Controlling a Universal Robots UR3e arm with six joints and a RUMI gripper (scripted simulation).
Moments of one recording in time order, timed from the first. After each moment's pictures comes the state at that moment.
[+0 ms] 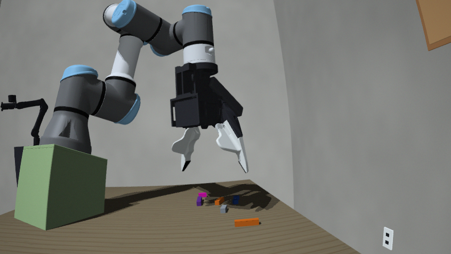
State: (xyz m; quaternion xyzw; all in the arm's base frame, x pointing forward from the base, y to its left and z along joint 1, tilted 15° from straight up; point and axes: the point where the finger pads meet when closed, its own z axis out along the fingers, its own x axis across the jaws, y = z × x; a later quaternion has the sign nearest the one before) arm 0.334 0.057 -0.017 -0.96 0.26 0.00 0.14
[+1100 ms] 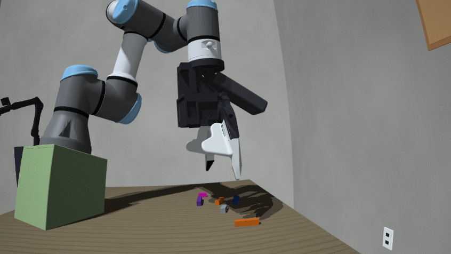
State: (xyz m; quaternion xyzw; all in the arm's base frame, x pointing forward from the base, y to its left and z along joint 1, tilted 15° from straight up) arm 0.356 0.026 -0.025 -0.84 0.52 0.04 0.13
